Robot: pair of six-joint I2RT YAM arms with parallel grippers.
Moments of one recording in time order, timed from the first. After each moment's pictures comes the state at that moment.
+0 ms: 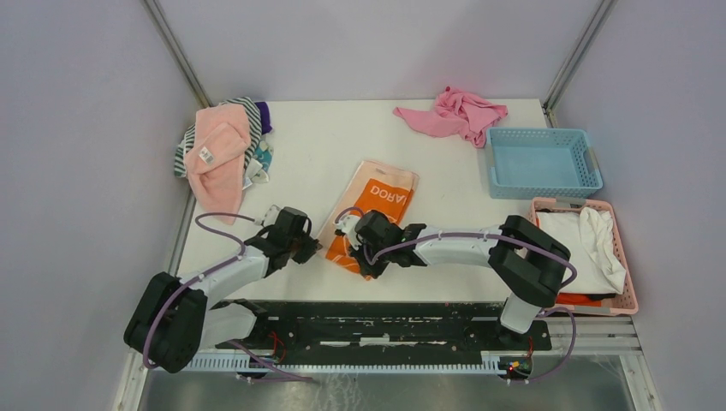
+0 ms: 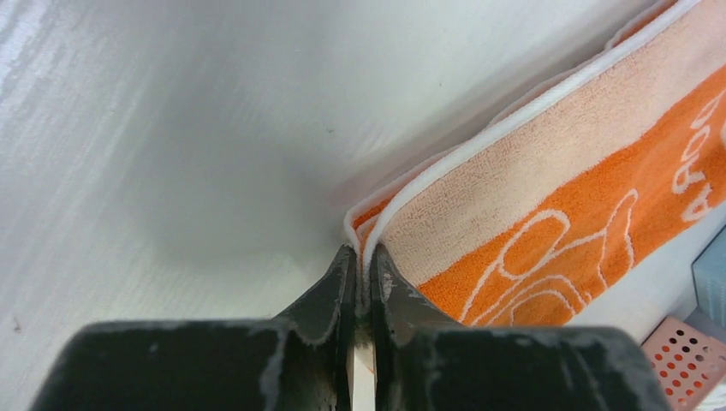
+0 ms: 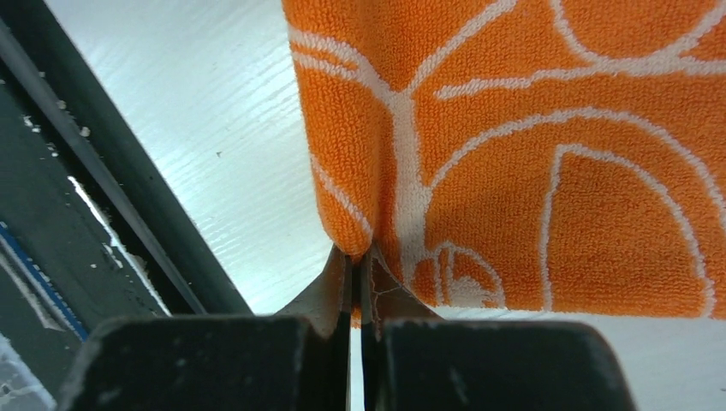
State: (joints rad) left arm -0.47 1.17 0.43 -0.20 -0.15 -1.24; right arm 1.05 1.72 0.95 -0.19 -0.13 0.12
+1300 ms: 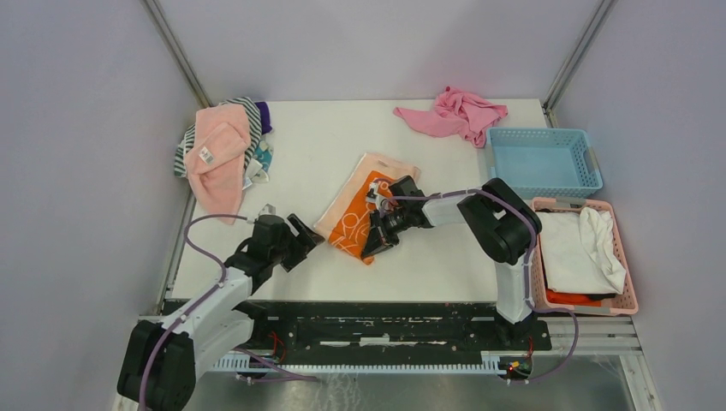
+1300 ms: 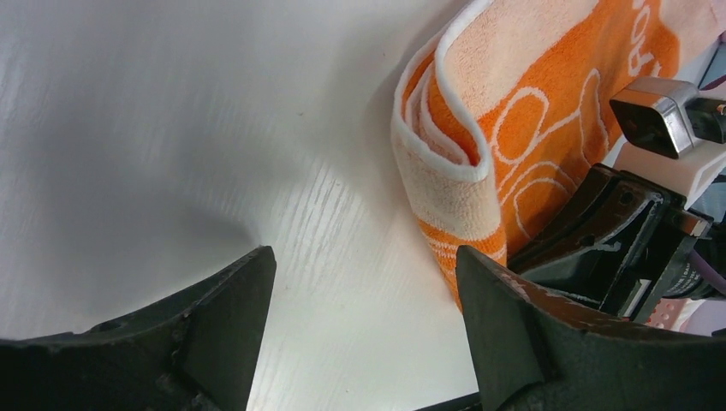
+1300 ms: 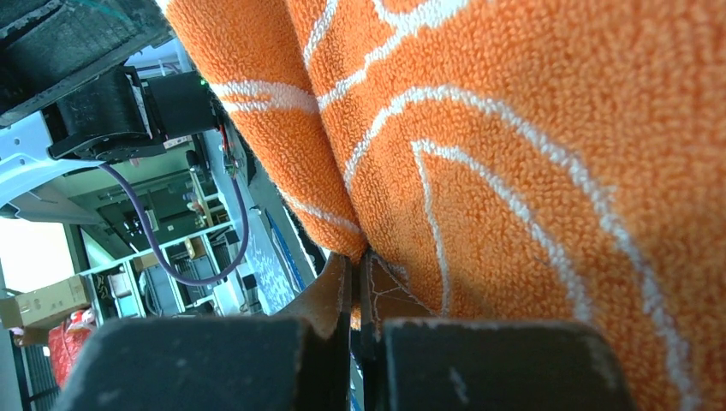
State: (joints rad) left arm -0.34 0.89 0.31 -0.19 0.06 -0.99; right arm 0.64 2.01 1.02 0.01 -0.93 0.53
